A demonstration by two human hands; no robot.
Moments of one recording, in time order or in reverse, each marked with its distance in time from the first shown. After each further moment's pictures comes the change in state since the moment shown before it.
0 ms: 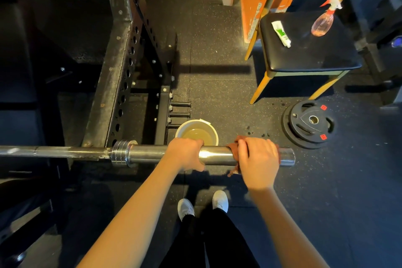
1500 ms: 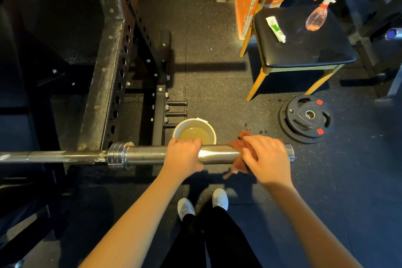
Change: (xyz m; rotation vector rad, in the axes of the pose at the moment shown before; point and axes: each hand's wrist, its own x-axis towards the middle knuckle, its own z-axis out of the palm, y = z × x) left_hand -0.009 0.011 0.014 0.090 0.193 -0.073; right_hand 0.003 0.029 -0.018 -0.026 -0.186 -0.128
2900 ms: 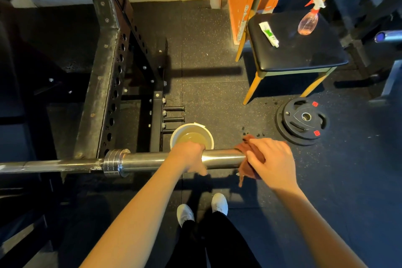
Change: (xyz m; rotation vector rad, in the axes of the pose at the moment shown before) left_hand 0.031 0.008 -0.022 -0.178 -0.422 0.067; right_hand 0.001 0.023 -0.010 0.028 0.039 0.038
